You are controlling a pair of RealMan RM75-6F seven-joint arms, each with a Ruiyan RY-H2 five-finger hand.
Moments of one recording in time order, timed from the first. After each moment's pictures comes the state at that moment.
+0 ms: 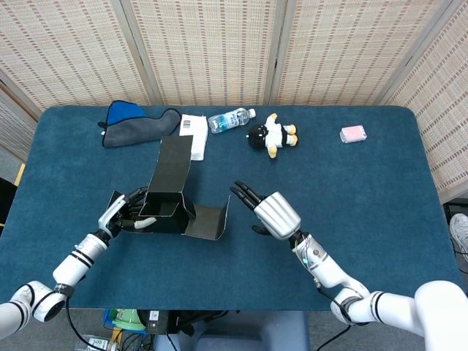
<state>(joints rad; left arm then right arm) -0.68 -1.46 0.01 -1.12 1.54 1.01 -1.64 0.75 -1.68 0.07 -1.23 -1.55 1.26 -0.13</state>
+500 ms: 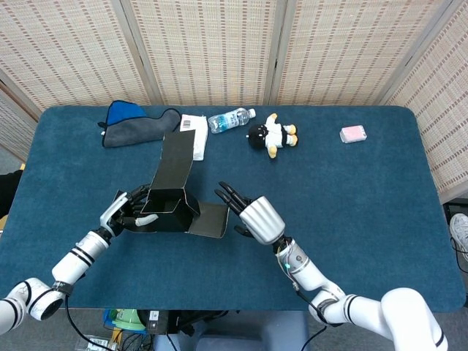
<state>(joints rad) -0.70 -1.39 -0.01 -1.22 1.55 0.98 -1.70 0.76 -1.91 0.12 -0.99 -1.63 1.38 -0.09</state>
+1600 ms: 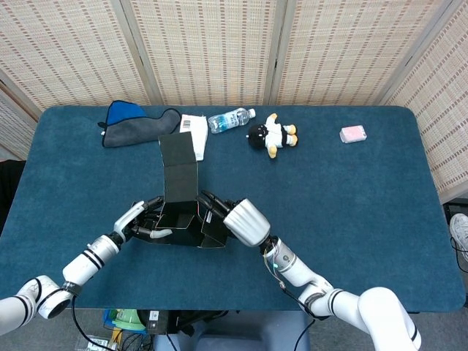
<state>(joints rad) -0.74 -1.44 0.03 -1.18 1.60 0.95 -1.53 0.84 -2.02 0.12 -0.79 -1.71 1.44 -0.04</state>
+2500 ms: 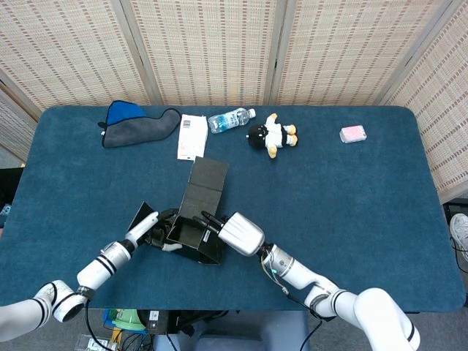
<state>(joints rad) -0.74 -1.55 0.05 -1.13 1.57 0.91 -1.21 0.85 -2.04 0.01 -0.70 -1.75 1.31 -0.06</state>
